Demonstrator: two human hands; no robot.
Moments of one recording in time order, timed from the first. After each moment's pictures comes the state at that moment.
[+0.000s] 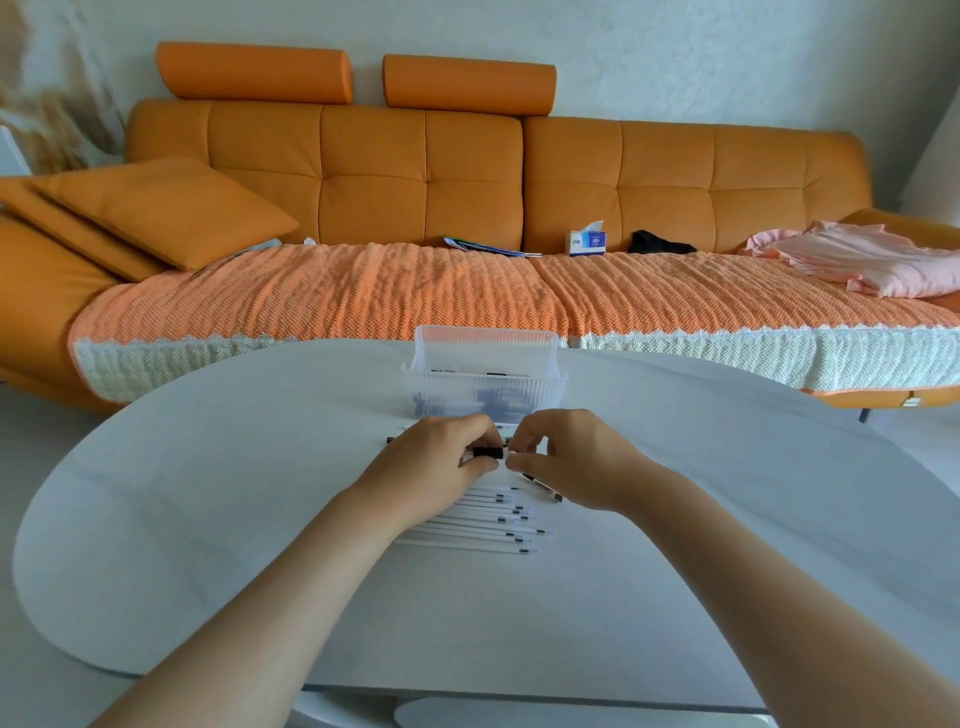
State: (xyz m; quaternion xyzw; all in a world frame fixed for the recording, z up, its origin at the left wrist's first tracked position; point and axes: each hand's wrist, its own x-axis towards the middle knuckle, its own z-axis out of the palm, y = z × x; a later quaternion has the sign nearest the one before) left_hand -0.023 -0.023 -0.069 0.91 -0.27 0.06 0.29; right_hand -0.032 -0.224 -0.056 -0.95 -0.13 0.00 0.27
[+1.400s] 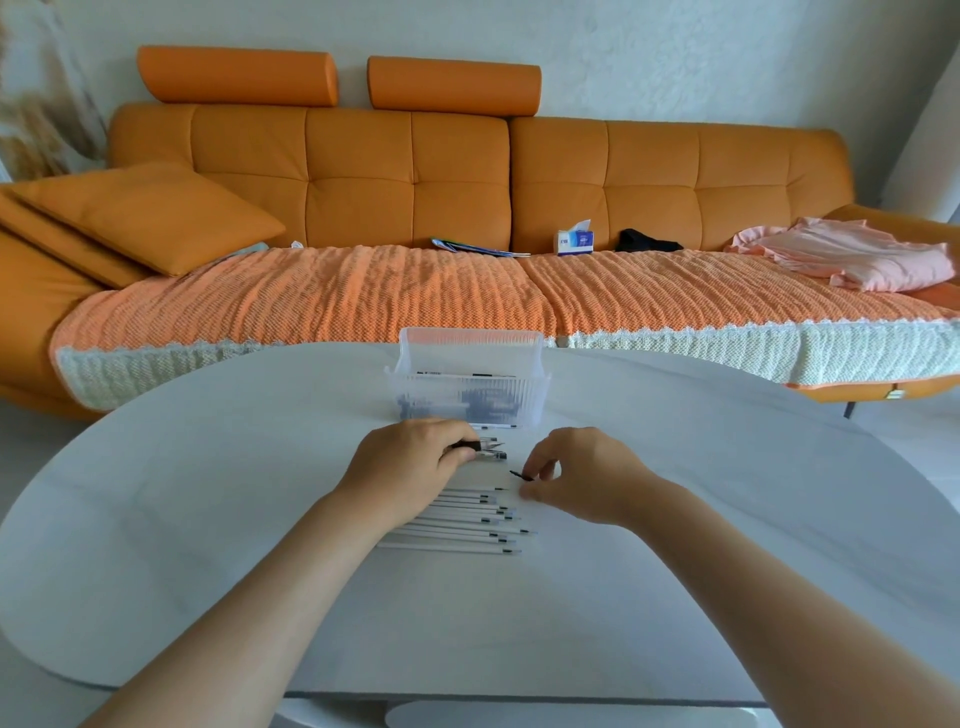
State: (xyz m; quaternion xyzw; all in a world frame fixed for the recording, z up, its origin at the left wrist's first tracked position) left_hand -0.019 -0.022 -0.074 0.94 -0.24 0.12 0.20; right_hand -0.038 -0.248 -0.073 -0.98 -0.08 0.03 0.18
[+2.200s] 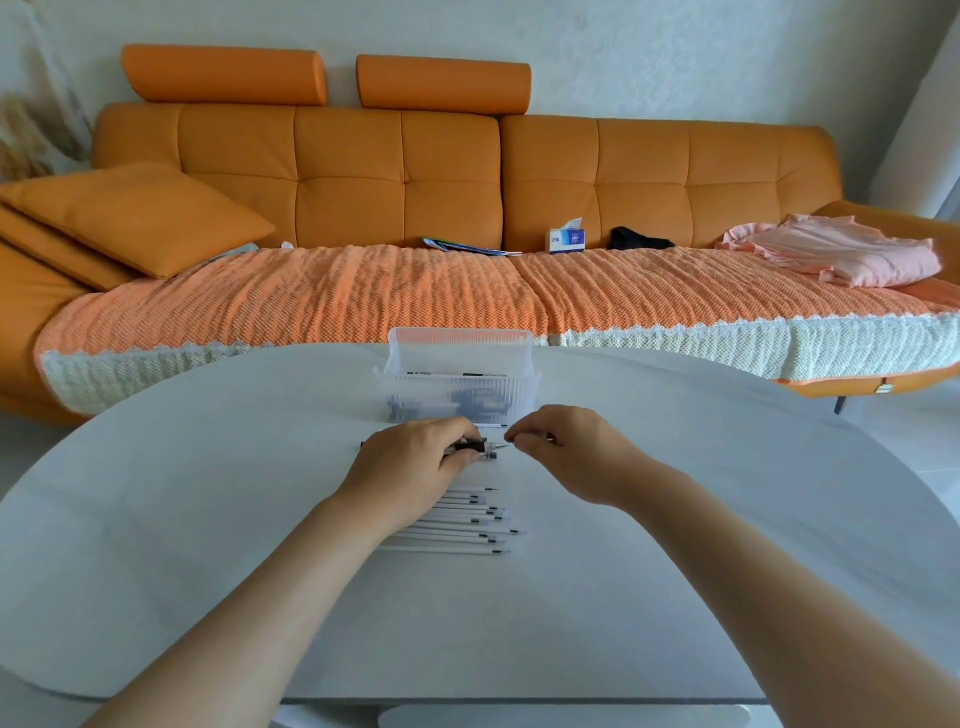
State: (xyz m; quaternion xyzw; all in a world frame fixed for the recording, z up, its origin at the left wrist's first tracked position) left_hand -0.021 -0.034 -0.075 0.94 -0.25 0.12 0.21; right_hand -0.033 -0.251 -0.060 -0.95 -0.11 -0.02 0.30
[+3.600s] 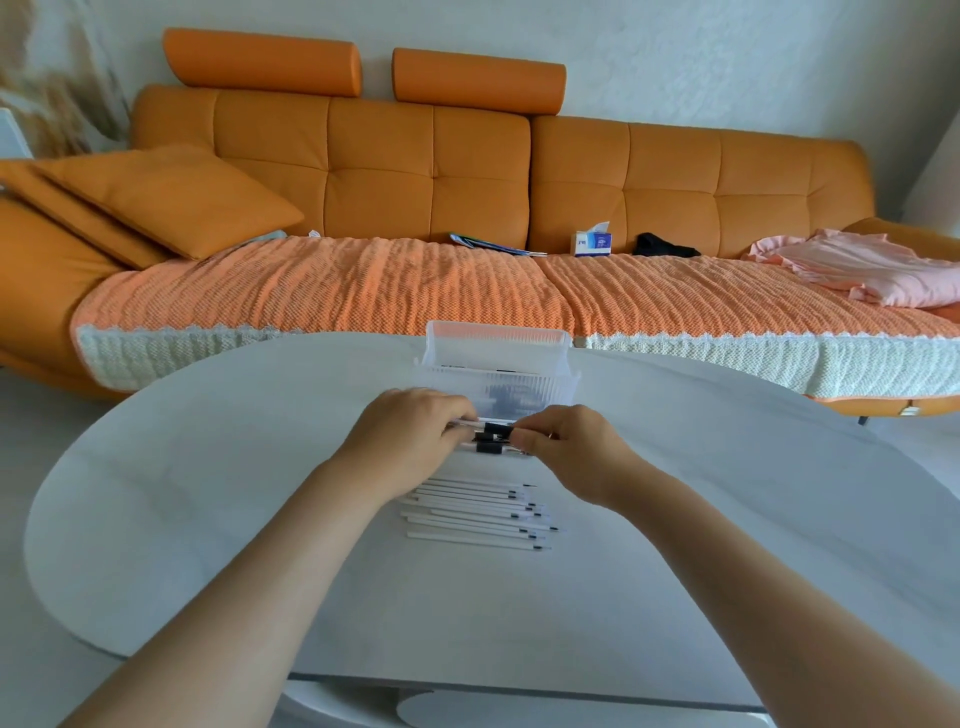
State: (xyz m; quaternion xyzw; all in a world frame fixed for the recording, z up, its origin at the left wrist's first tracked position) left_hand -0.008 0.007 -0.058 0.94 -0.26 0.16 0.17; right_hand -0.026 -0.207 -0.066 -0.92 -0.08 -0.02 0.38
